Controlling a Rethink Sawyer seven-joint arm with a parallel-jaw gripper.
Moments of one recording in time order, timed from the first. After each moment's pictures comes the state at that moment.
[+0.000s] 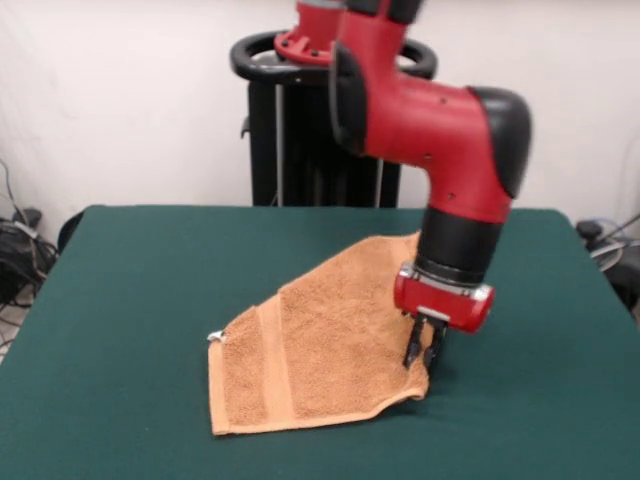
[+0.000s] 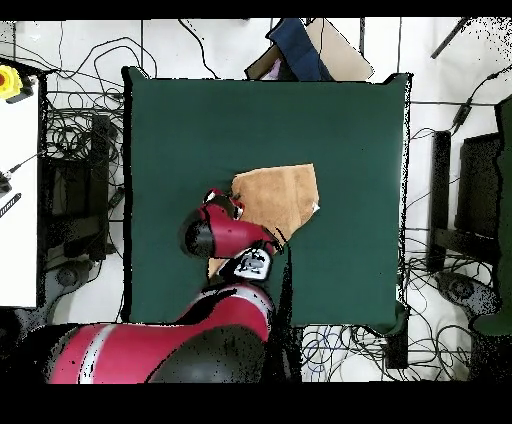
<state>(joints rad) 0.03 -0.33 -0.14 1.73 0.08 -0.17 2.13</state>
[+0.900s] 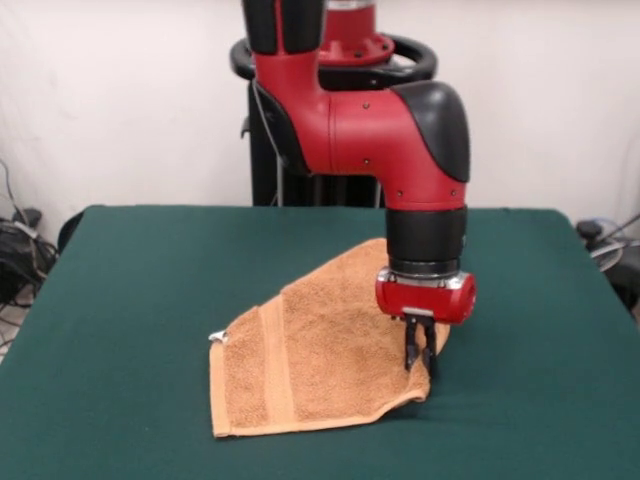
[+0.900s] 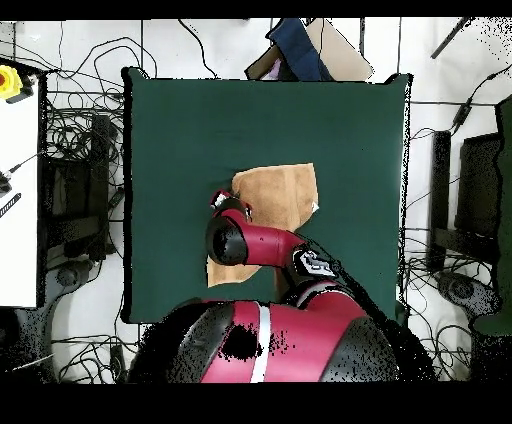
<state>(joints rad) -0.26 -0.38 0.12 1.83 -0.10 -0.26 2.13</state>
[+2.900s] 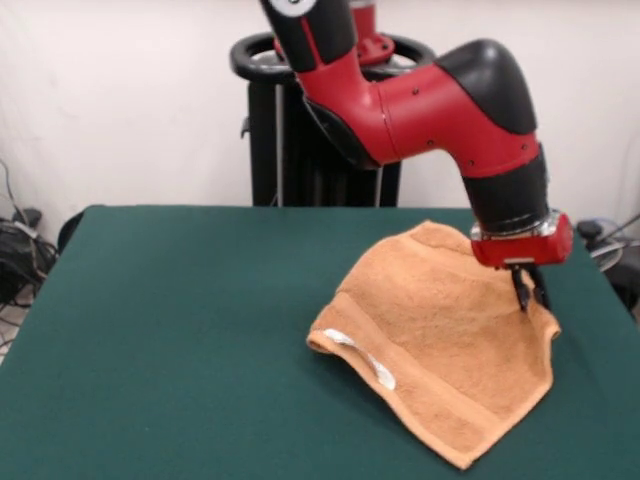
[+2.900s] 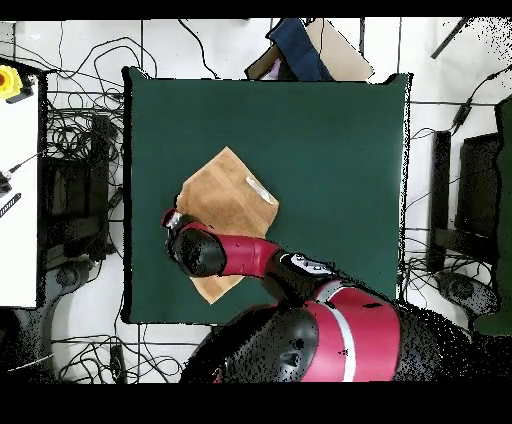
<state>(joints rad) -0.42 -0.42 0.47 2.03 -0.07 -0.13 2.13</state>
